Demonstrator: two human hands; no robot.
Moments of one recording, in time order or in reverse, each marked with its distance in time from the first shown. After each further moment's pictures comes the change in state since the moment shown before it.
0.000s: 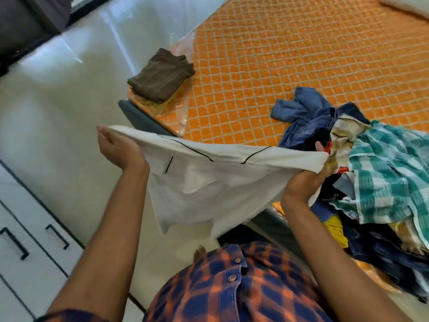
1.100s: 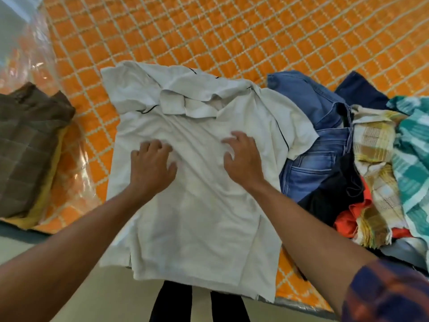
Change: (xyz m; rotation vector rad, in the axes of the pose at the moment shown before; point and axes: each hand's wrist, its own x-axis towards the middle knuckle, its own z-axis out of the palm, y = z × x) left_hand 0.010 -0.268 0.417 1.363 -1.356 1.155; right_hand 0.295 0.253 0.227 -0.994 -0.577 -0.259
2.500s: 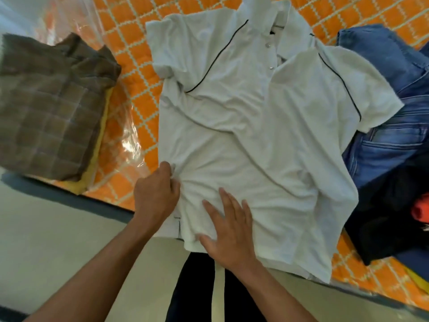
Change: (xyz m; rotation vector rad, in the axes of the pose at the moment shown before) left_hand -0.118 -0.096 0.033 -0.181 -0.068 -0.216; right_hand -0.214 -0.101 0.138 -0.186 -0.227 -0.123
